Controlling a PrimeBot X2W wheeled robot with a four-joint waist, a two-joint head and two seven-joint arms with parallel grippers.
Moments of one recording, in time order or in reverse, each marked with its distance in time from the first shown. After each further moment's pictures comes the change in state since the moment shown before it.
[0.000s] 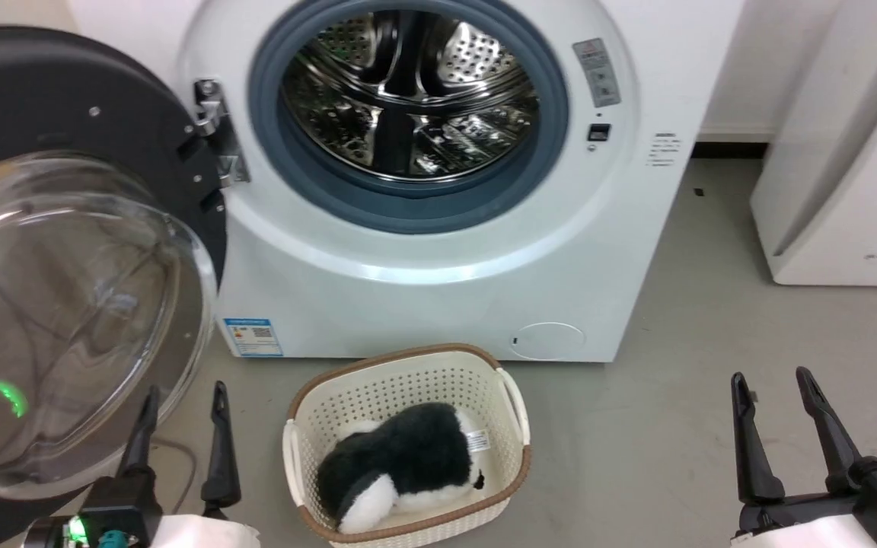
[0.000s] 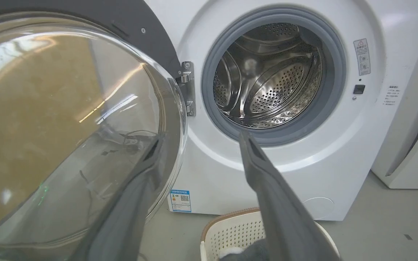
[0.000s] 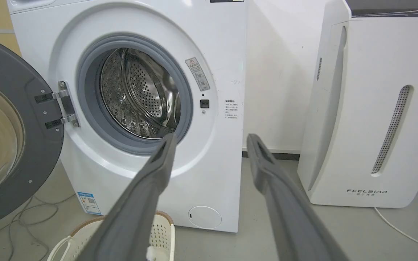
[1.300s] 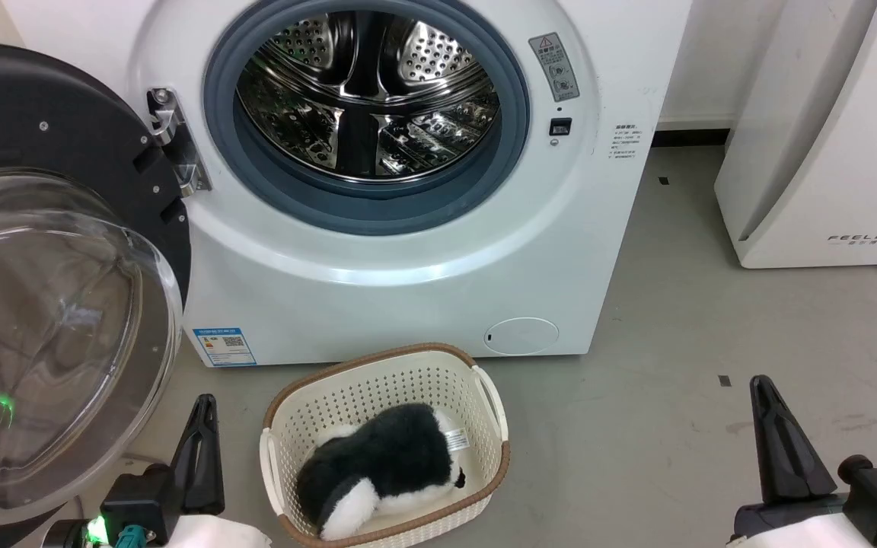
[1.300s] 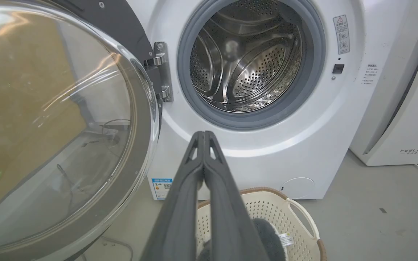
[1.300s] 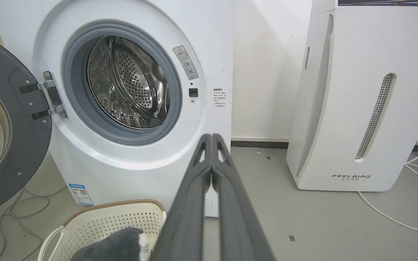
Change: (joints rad) left arm 0.000 0.000 -0.028 0.035 0.005 0.003 0.036; right arm 0.004 0.000 0.008 0.001 -0.005 -0.002 0.035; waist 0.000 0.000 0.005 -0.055
